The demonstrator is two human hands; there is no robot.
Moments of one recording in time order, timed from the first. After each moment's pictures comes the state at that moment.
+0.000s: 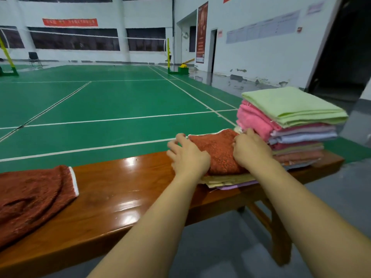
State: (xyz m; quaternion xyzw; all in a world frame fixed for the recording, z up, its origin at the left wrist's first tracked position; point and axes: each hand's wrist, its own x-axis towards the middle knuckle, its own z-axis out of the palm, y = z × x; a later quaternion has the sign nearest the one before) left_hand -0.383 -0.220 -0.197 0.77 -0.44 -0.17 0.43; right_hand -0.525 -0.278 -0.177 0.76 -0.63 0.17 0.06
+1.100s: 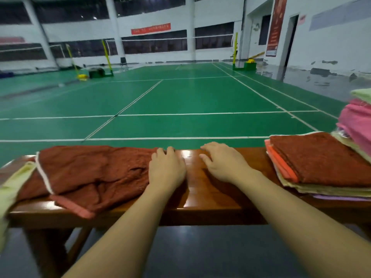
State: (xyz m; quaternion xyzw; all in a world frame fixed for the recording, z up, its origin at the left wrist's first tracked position) left_hand -0.172 -0.074 -0.227 0.89 -0.39 0.05 0.22; right_hand -0.308 -0.182 -0.205 0.94 -0.30 0.16 -0.05
